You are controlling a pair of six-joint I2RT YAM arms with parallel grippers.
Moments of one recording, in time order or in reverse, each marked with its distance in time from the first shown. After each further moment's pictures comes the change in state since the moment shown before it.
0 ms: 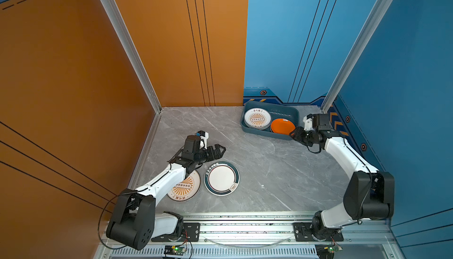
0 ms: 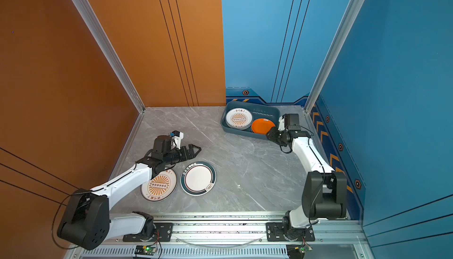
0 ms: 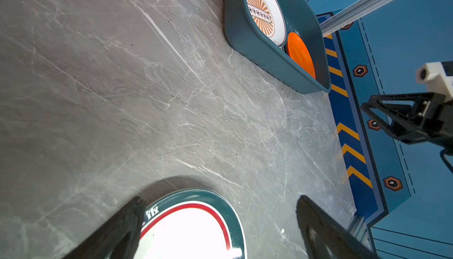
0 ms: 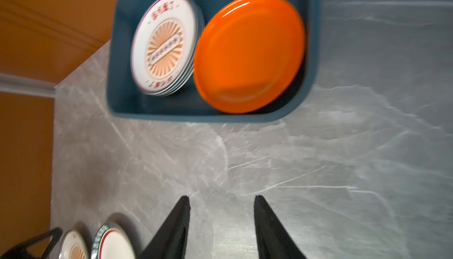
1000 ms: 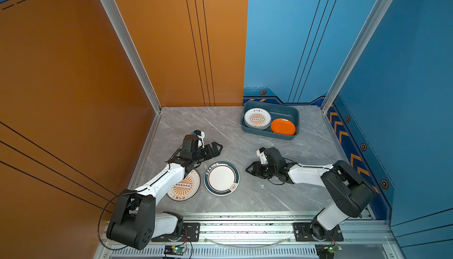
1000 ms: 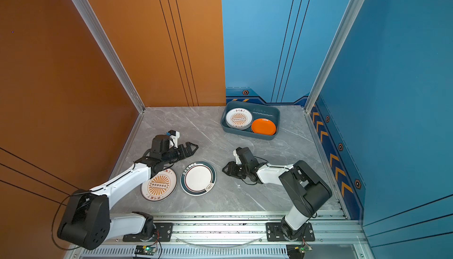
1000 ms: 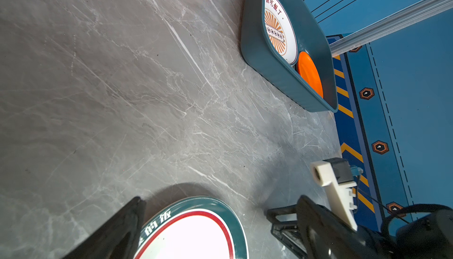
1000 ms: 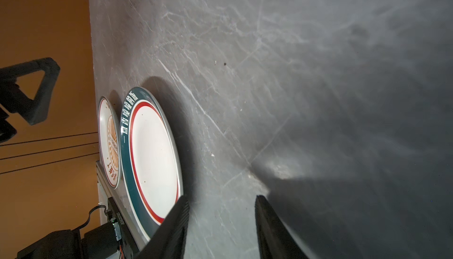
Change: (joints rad) left arm 0.021 -0.001 0.001 0.005 -0.035 -0.055; right arm 0.613 0.187 -0.419 0.679 -0.038 0.427
